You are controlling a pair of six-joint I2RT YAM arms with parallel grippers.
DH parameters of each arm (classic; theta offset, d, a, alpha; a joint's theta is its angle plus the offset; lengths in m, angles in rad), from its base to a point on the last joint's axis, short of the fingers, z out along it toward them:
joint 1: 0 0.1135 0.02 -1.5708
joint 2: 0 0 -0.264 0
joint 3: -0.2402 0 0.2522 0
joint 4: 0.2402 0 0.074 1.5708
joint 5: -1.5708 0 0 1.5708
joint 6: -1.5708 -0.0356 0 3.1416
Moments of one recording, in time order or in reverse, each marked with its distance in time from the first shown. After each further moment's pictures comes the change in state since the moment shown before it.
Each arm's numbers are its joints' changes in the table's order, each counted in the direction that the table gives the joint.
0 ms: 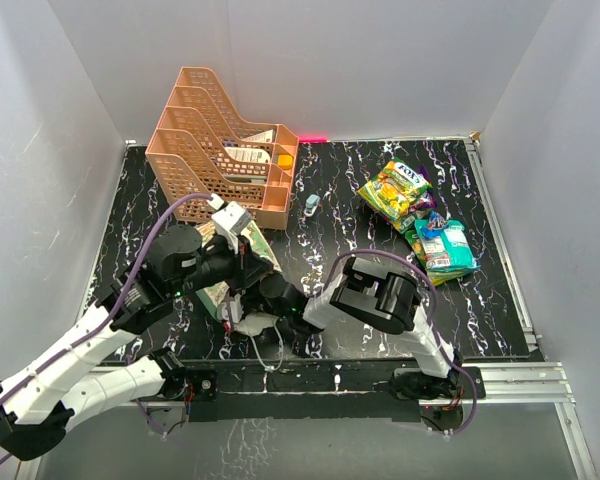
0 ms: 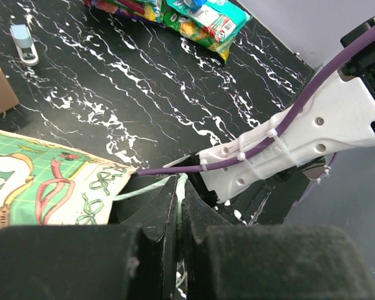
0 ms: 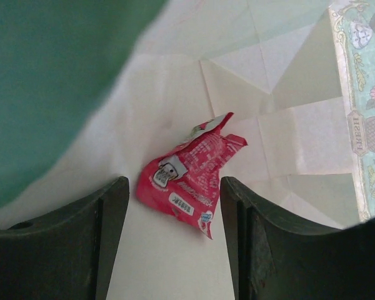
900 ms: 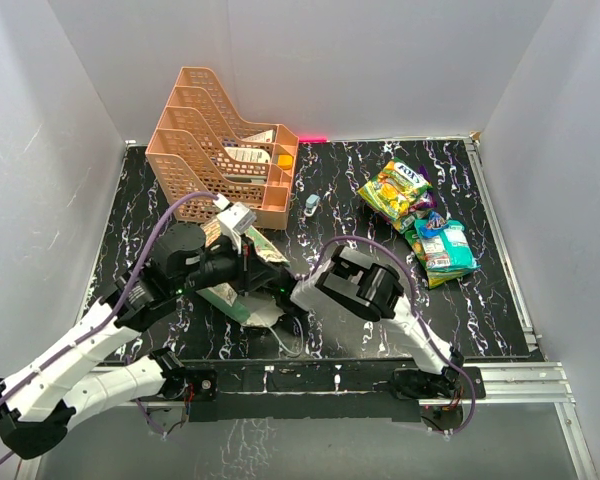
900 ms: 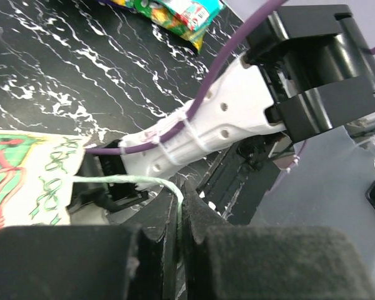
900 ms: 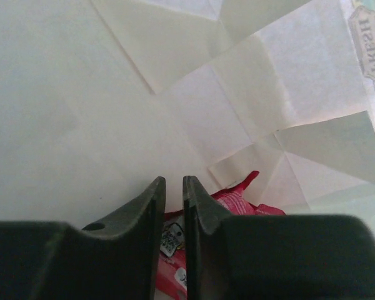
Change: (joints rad) left arm 0.010 0.047 0.001 -0.010 -0.118 0.076; right arm -0.101 0.198 -0.277 0.027 0.016 -0.096
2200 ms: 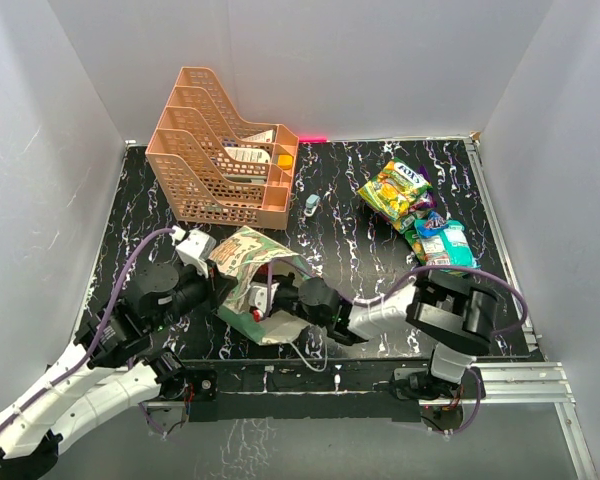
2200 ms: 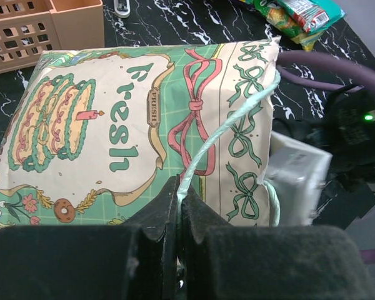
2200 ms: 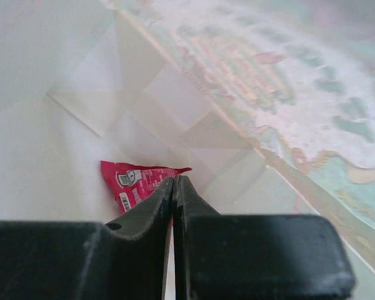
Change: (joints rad) left arm -0.005 -0.326 0.217 0.128 0.380 -0.030; right arm 0.132 -0.635 0.585 0.000 -0.178 -0.185
